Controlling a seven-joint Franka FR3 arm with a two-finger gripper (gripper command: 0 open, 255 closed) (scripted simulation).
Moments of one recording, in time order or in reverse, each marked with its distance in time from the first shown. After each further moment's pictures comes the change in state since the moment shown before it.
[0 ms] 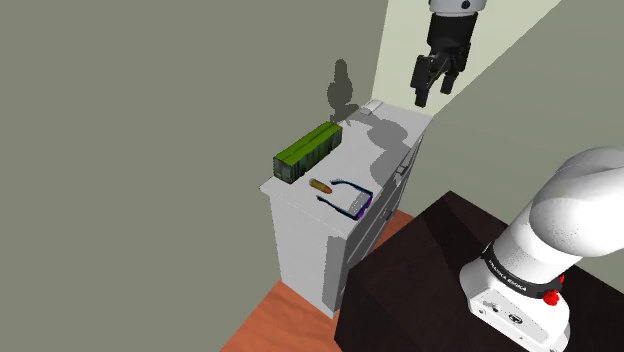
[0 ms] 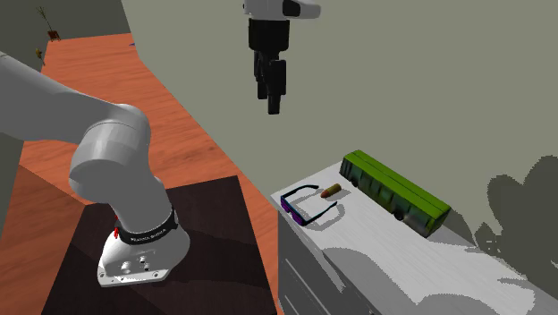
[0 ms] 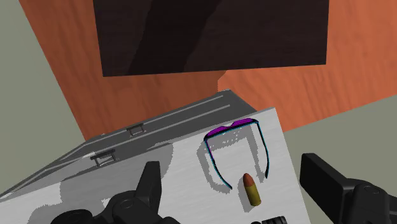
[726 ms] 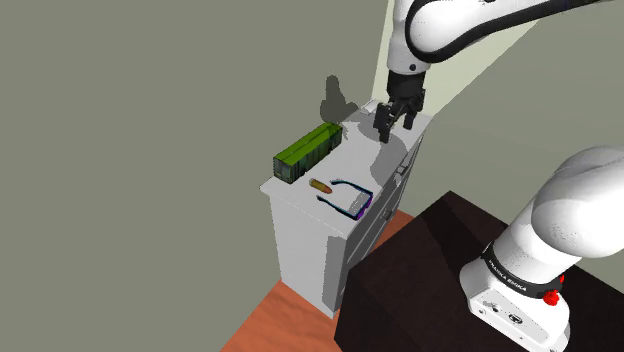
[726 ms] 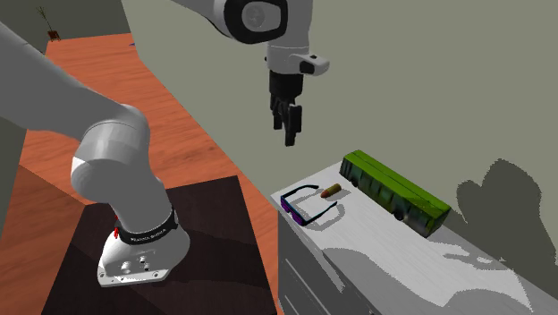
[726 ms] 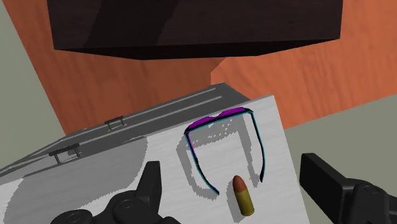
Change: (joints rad) arm 0.028 0.193 0.049 -0.137 0.033 0.333 0.051
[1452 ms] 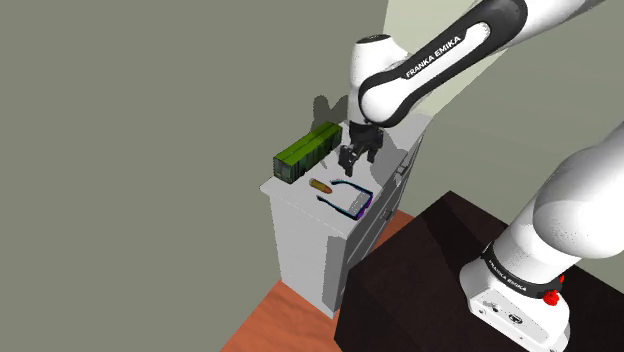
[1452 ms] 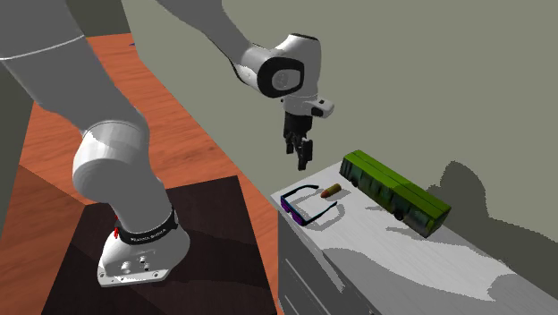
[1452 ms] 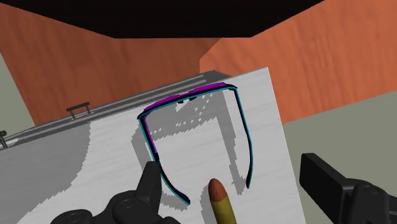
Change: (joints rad) arm 0.025 0.386 0.074 -0.006 -0.003 0.404 0.088
